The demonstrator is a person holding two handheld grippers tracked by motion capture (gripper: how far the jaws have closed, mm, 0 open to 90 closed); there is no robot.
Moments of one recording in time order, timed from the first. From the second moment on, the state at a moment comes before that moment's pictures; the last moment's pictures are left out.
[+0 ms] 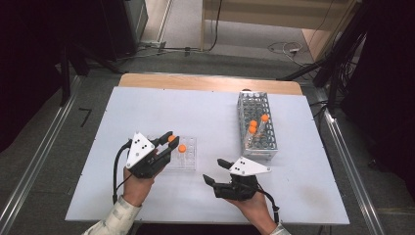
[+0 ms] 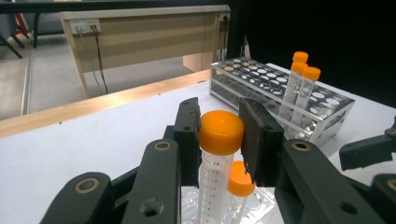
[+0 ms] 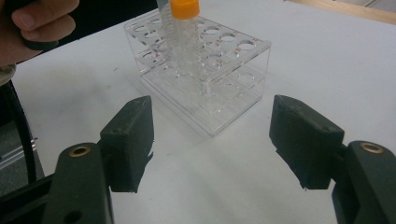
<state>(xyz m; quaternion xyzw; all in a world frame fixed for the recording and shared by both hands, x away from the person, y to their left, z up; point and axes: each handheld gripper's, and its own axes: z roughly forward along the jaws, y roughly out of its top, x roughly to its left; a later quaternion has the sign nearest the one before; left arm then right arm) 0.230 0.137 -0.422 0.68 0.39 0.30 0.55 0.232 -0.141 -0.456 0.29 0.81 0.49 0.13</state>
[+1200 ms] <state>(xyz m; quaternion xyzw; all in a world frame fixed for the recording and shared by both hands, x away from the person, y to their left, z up) 0.229 0.137 -0.428 0.68 0.40 0.28 0.55 0.233 -0.146 -0.455 0.30 0.81 0.49 0.13</state>
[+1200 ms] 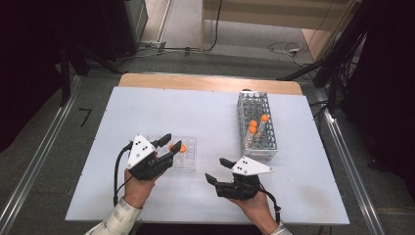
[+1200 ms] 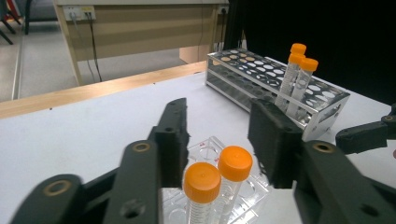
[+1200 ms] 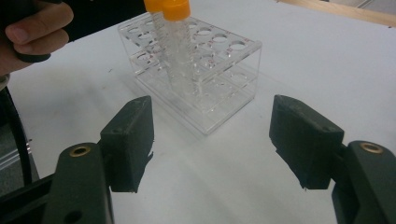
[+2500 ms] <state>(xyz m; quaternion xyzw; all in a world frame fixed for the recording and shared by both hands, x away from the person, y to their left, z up) 0.231 0.140 -0.428 0.66 0.42 0.31 0.53 0.296 -0.203 -0.457 0.44 0.71 0.45 0.32</state>
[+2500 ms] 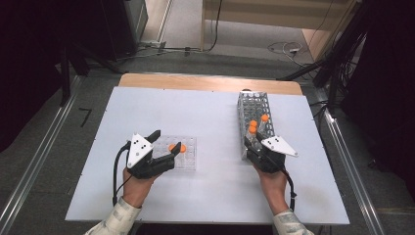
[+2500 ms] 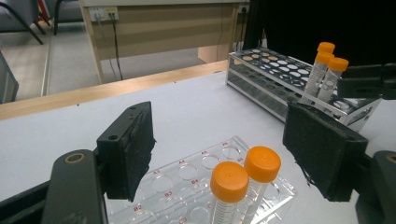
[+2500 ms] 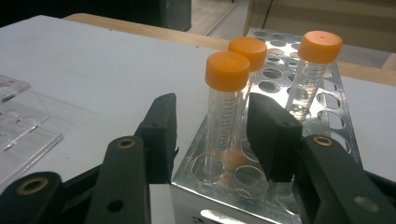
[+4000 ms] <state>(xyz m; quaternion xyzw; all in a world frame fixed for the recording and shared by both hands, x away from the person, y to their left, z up) 0.230 0.142 -0.428 0.66 0.43 0.30 0.53 0.292 -0.209 -0.429 0.44 0.67 0.49 0.34</state>
